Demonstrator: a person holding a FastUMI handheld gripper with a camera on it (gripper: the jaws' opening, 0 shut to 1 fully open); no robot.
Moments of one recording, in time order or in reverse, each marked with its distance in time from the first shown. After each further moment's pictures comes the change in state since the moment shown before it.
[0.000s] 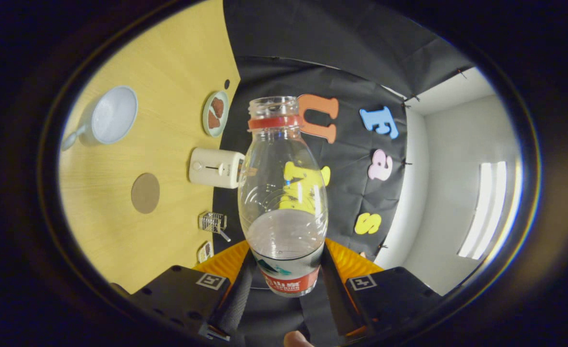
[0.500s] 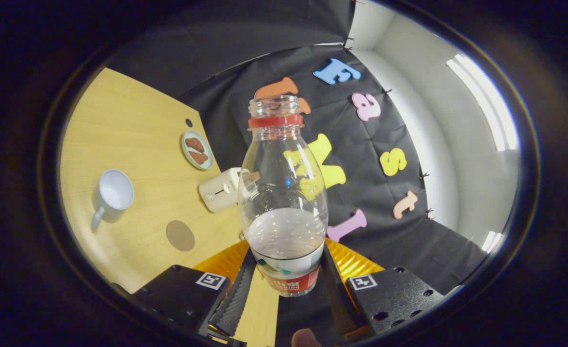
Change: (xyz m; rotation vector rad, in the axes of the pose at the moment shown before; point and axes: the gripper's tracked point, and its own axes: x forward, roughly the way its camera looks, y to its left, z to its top) arm -0.028 -0.020 -0.050 0.557 0.058 0.151
